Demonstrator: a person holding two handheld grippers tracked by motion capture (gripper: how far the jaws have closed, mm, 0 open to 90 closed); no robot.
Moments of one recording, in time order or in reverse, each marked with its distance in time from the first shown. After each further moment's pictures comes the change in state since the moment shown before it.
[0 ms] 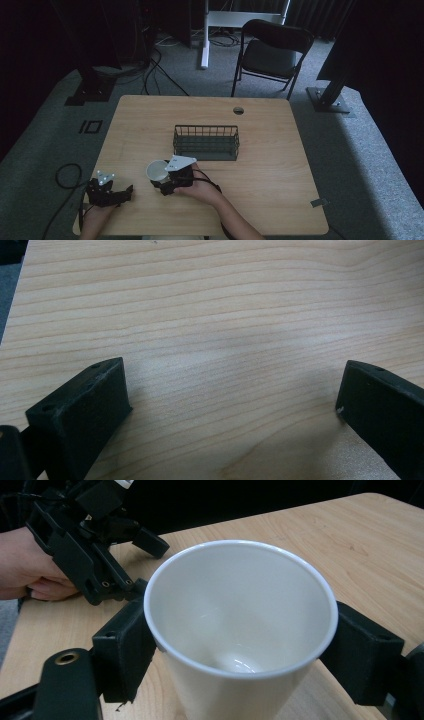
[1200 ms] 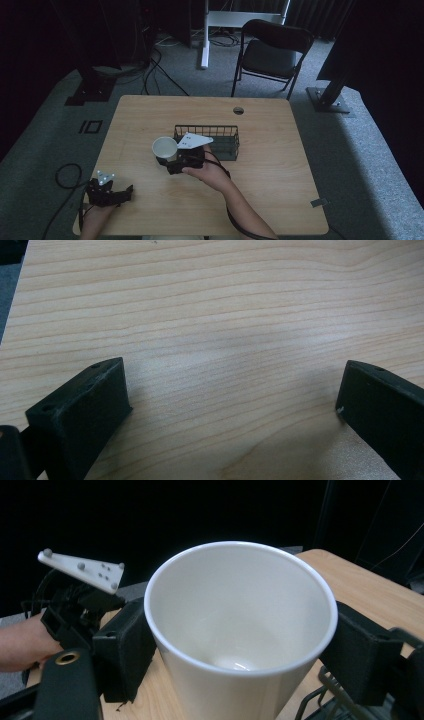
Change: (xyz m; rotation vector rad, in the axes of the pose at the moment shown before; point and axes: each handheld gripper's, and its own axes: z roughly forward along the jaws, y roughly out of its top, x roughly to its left) left arm 0.000 0.000 0.000 -0.001 0.000 -0.001; right arm -0.029 0.055 -0.051 -0.139 -0.056 0.050
